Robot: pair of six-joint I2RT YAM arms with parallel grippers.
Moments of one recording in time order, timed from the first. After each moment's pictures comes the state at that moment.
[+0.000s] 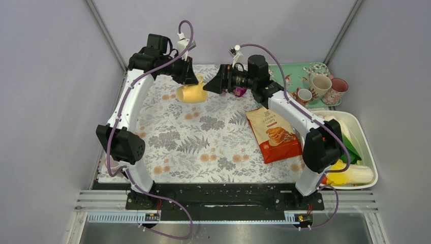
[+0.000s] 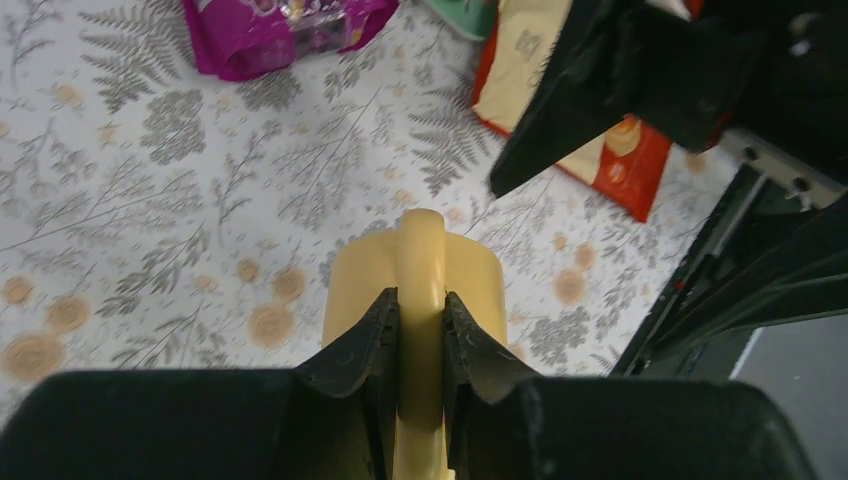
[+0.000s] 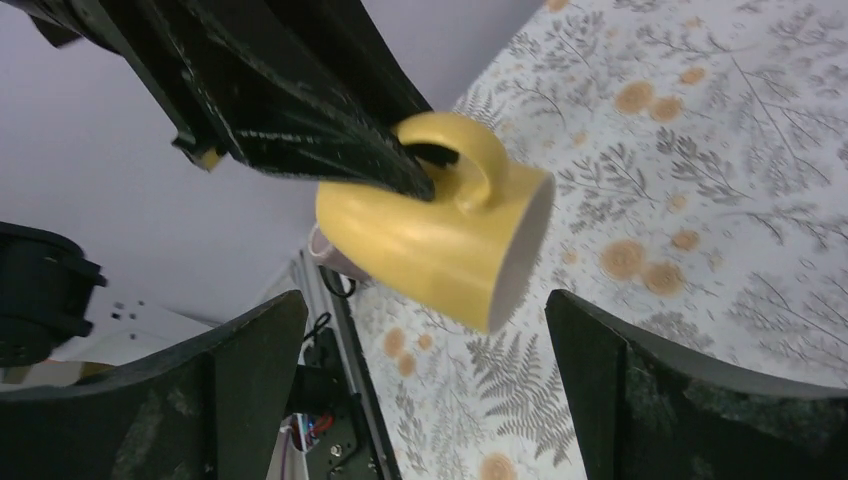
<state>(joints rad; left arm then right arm) -0.22 1.80 2.02 -1.03 0.66 0.21 0.51 1.72 1.49 0.02 -0.70 0.54</state>
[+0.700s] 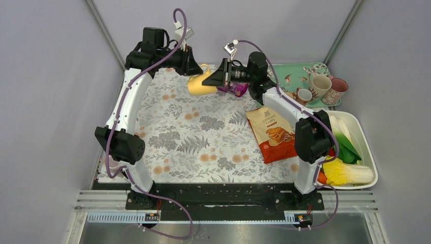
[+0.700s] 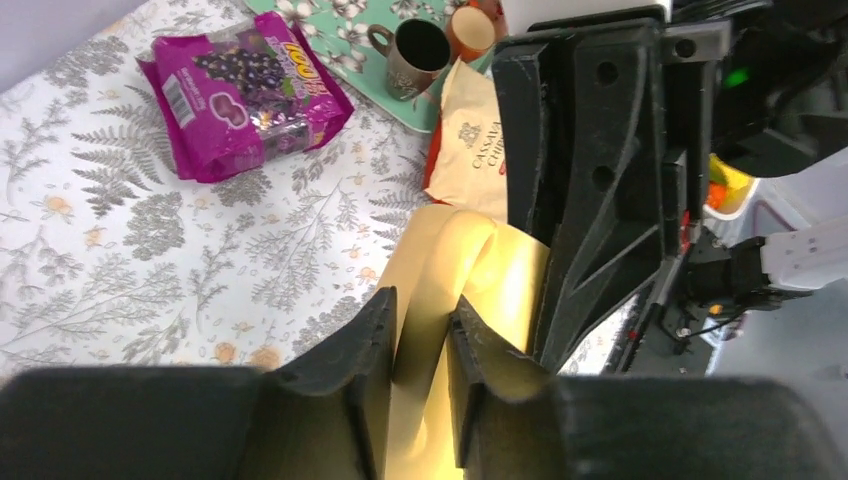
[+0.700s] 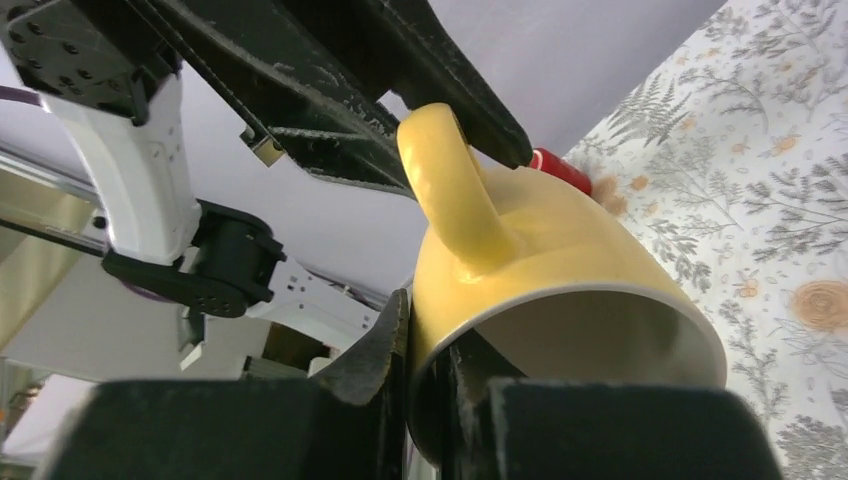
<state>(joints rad) -0.23 1.80 2.09 -0.88 0.81 0.06 0.49 1.87 1.54 0.46 -0.99 1.02</state>
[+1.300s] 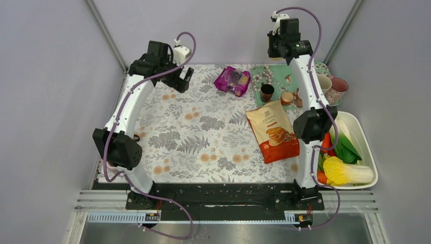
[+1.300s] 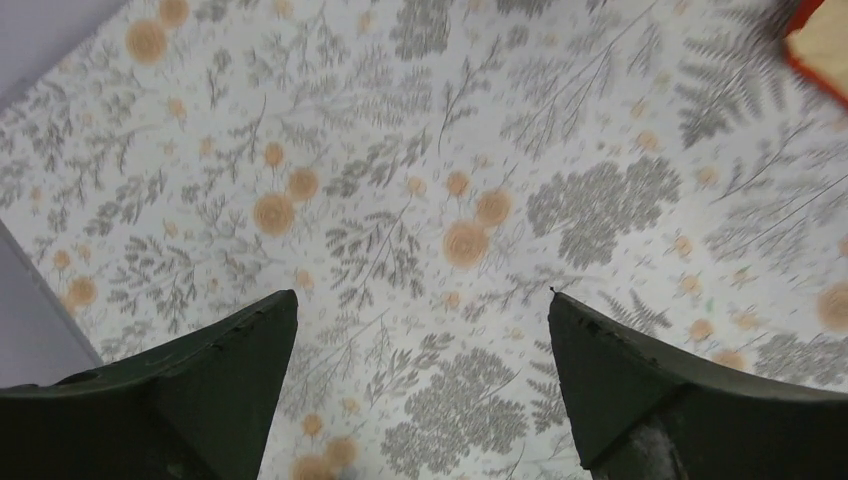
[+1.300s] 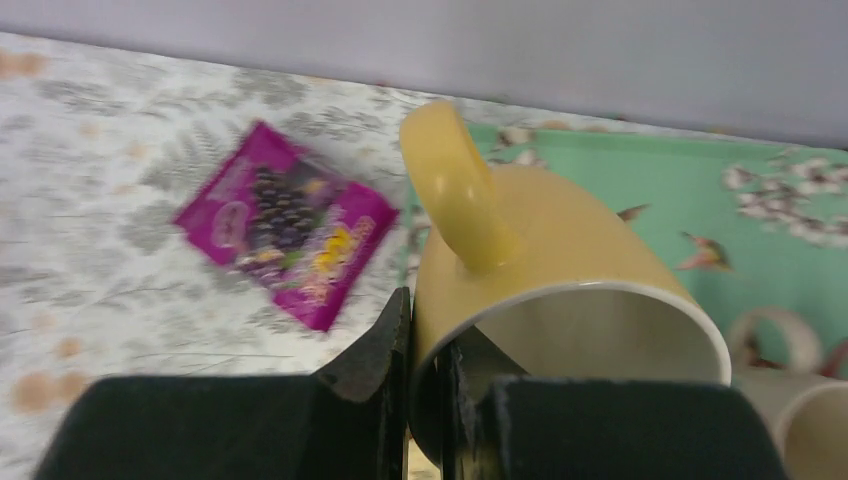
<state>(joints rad) -0.23 1.74 1.93 -0.94 0.23 0.29 0.18 2.09 2.33 -0.75 -0.08 0.08</state>
